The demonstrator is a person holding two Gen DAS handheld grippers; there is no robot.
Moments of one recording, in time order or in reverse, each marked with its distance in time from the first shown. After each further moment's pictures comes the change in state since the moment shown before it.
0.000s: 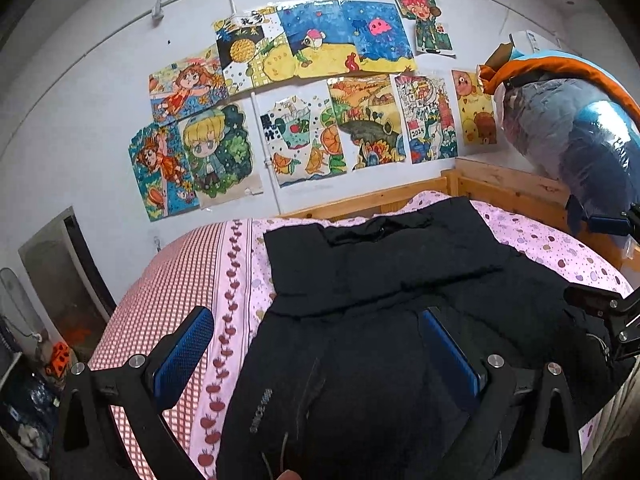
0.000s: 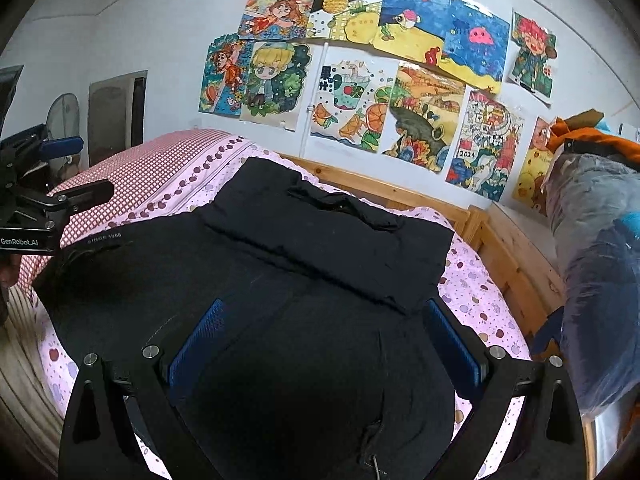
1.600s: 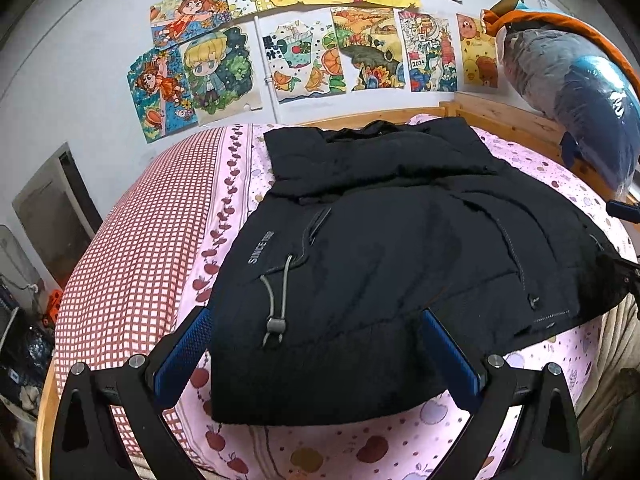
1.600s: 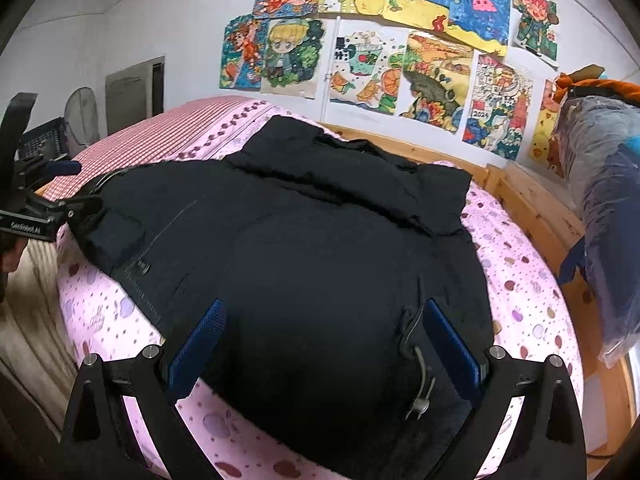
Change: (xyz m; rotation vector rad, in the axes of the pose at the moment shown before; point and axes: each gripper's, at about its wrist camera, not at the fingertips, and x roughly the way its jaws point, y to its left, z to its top) left arm -0.016 0.009 -0.094 -0.028 0.239 -0.022; right arm -0.022 0.000 -0.090 0.032 0.073 0.102
